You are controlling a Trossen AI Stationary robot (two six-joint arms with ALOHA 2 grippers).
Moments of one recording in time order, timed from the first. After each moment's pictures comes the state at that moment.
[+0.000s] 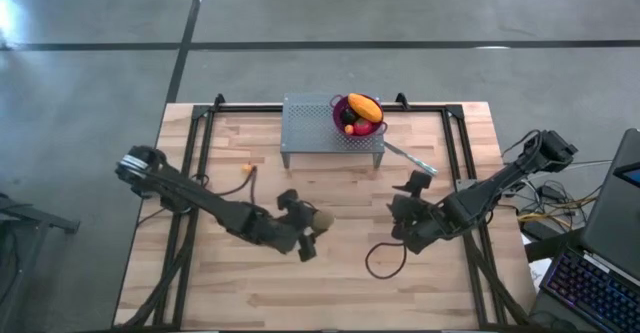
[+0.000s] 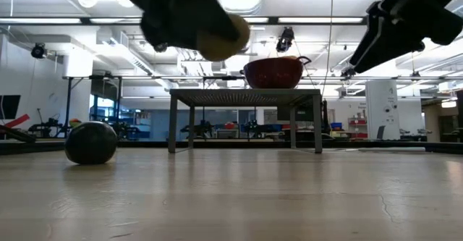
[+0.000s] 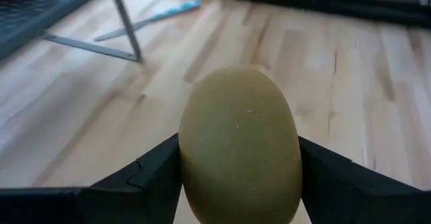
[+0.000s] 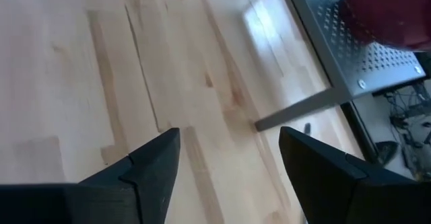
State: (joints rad) left arm -0.42 1.59 1.02 -0.02 -0.63 -0.46; right arm 0.54 1.32 0.87 -0.85 0.83 0.61
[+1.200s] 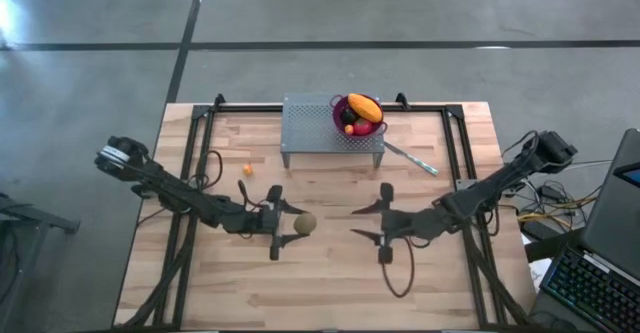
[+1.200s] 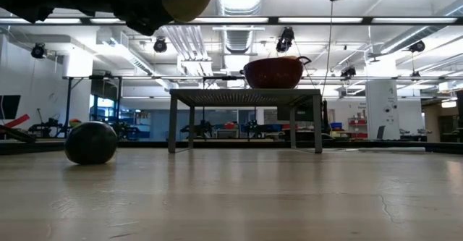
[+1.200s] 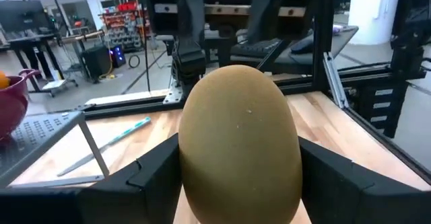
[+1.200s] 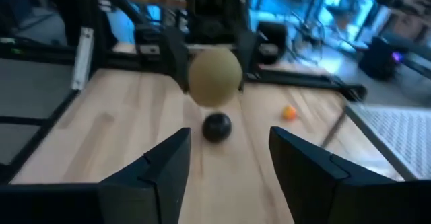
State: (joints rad) left arm -0.42 1.39 0.52 0.86 -0.43 0.08; right arm 0.50 1.33 0.78 0.26 0.59 0.06
